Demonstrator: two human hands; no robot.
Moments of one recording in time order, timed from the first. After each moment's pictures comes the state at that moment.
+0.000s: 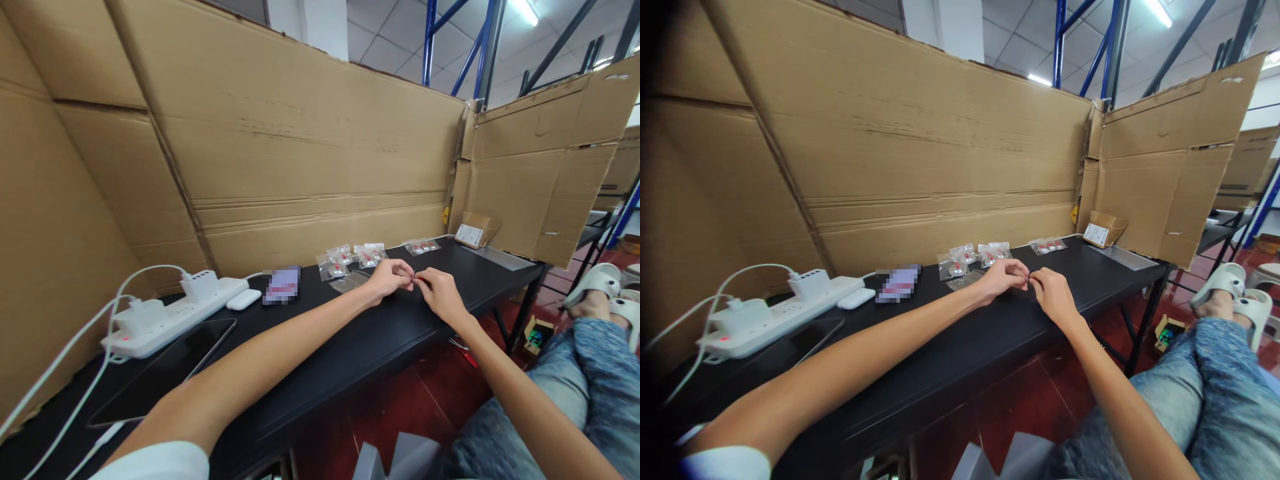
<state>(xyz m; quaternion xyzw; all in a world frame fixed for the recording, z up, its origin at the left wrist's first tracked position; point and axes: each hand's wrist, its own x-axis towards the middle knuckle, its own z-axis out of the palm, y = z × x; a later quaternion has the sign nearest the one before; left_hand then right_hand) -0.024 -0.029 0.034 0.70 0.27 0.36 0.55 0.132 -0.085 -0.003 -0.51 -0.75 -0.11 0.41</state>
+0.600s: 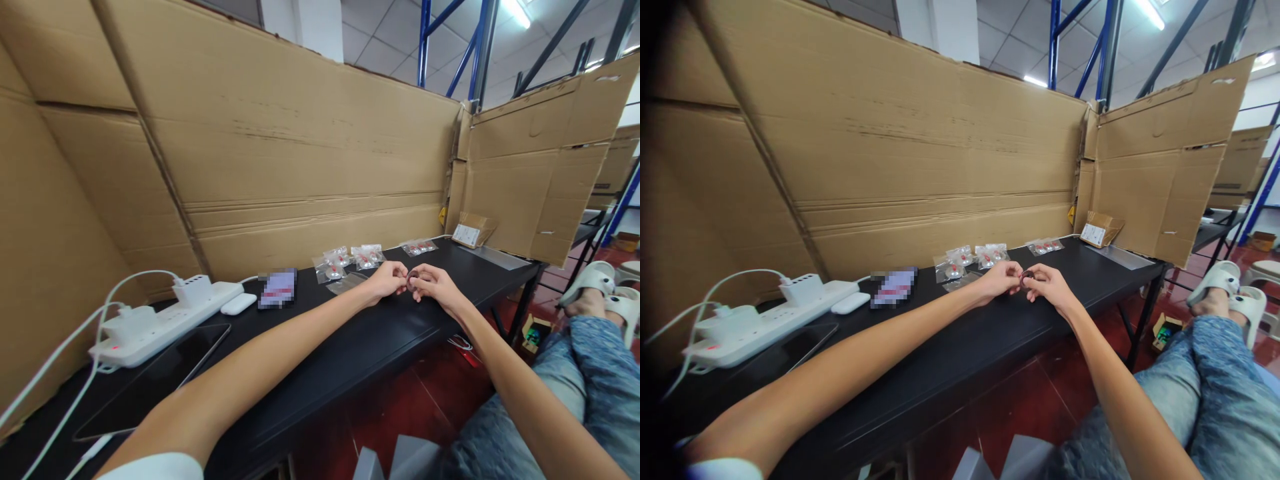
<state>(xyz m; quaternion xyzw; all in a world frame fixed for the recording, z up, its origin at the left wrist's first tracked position) -0.022 -0.017 0.030 0.75 0.27 0.31 0.52 0.136 -0.076 0.004 -0.38 -0.60 0.43 0.56</state>
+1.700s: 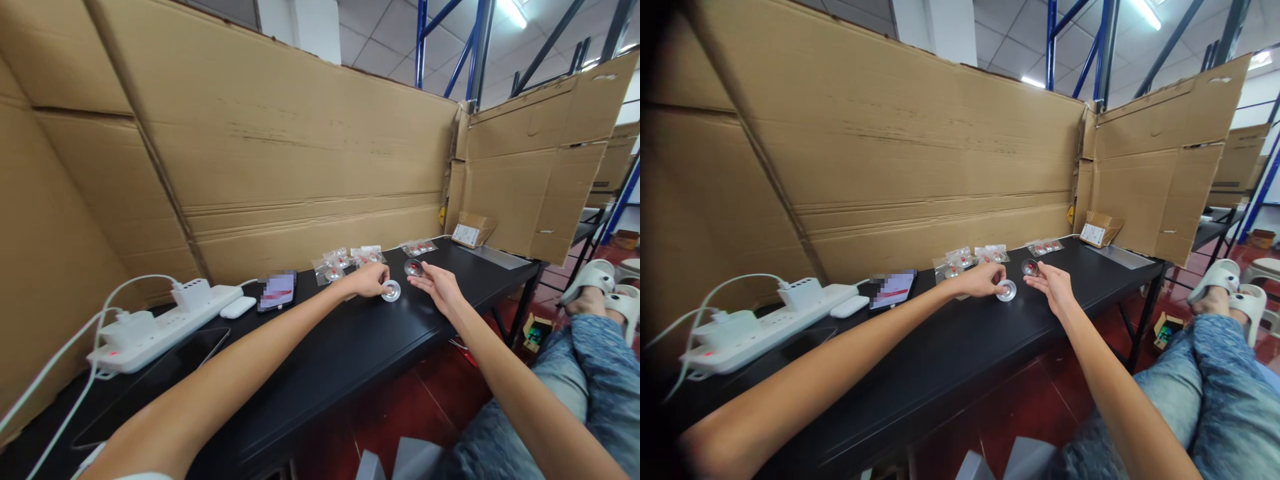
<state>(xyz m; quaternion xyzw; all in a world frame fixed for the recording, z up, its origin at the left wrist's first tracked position) -0.063 0.008 0.050 0.92 0.33 0.14 0.18 0.130 -0.057 -0.003 -0.37 -0.32 0.48 0.73</state>
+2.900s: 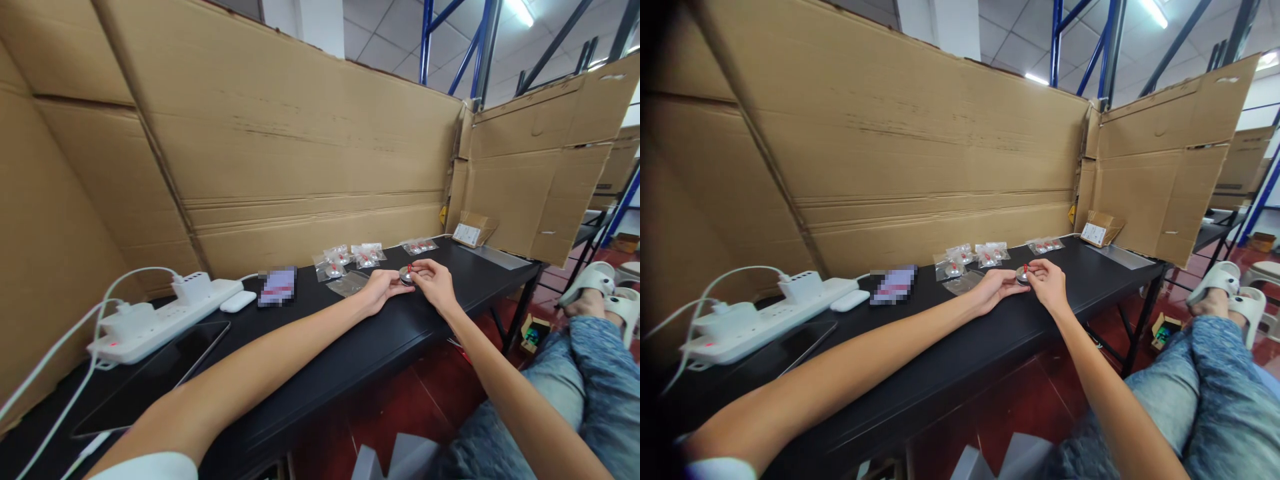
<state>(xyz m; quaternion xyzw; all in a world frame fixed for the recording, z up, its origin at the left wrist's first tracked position) -0.023 -0.024 0.012 0.49 0.24 0.41 0.73 0.124 -0.059 -0.007 -0.48 -0.56 0.19 0.65</state>
